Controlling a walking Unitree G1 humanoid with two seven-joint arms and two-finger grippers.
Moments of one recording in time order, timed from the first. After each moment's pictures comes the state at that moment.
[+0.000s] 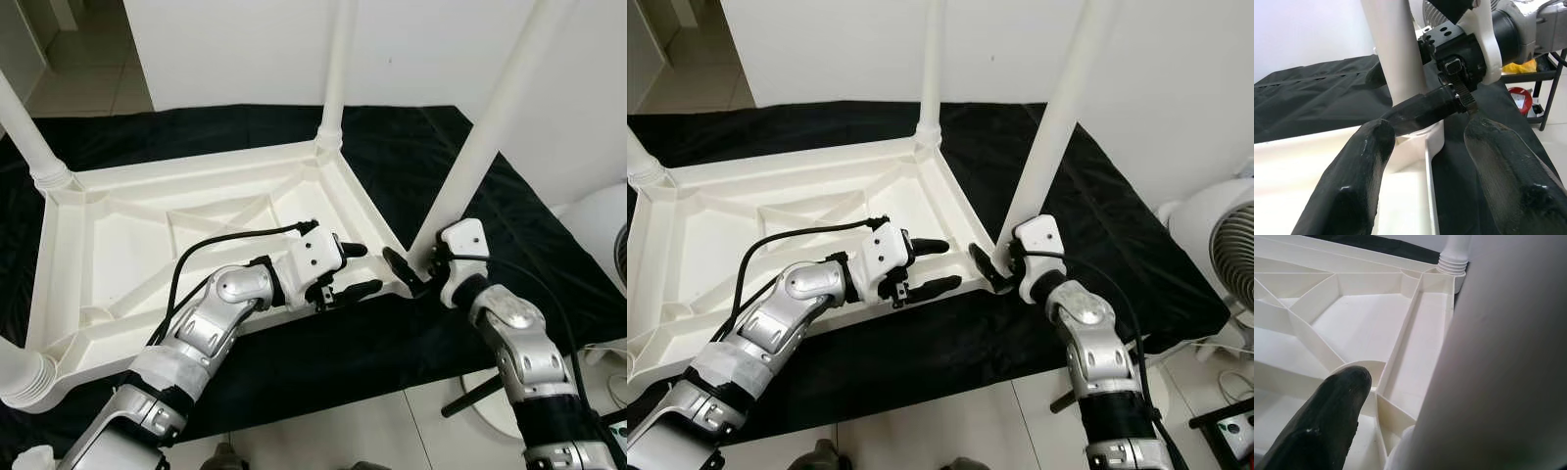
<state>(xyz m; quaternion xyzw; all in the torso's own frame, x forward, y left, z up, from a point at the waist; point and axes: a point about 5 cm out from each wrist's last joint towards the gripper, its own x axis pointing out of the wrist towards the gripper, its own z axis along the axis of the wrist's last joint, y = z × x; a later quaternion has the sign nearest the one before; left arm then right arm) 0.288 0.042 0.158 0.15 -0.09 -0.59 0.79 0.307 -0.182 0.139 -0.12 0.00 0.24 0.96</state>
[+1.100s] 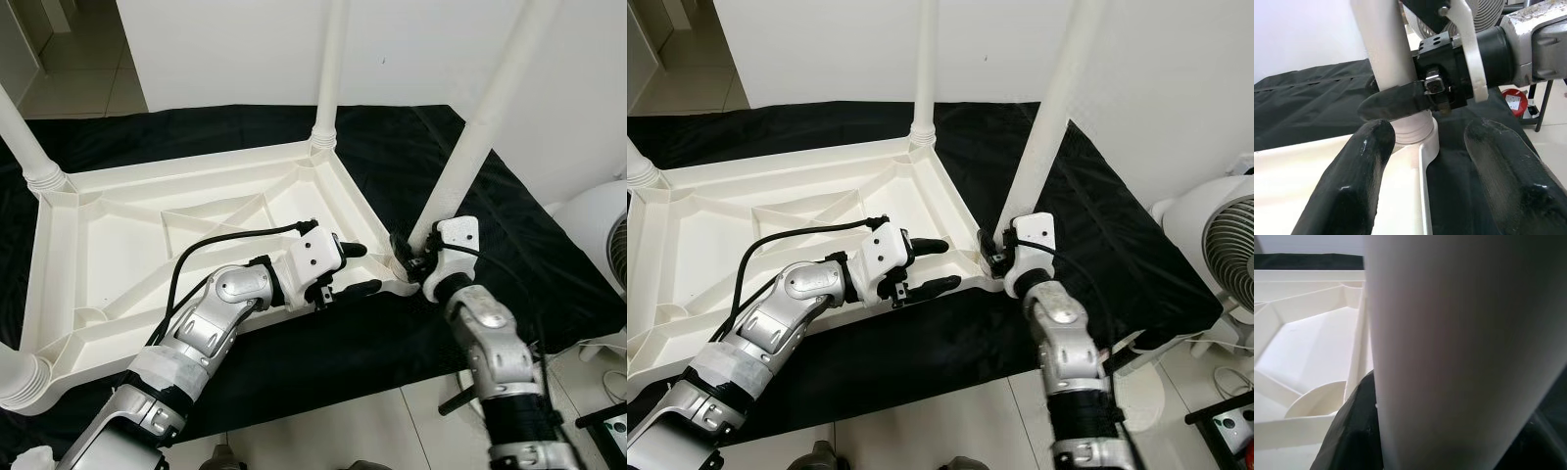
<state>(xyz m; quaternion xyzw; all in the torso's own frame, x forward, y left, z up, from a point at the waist) 0.288 0.041 0.158 0.14 -0.09 -0.59 0.79 0.304 -0.164 0.135 -0.02 0.00 0.09 1.00</state>
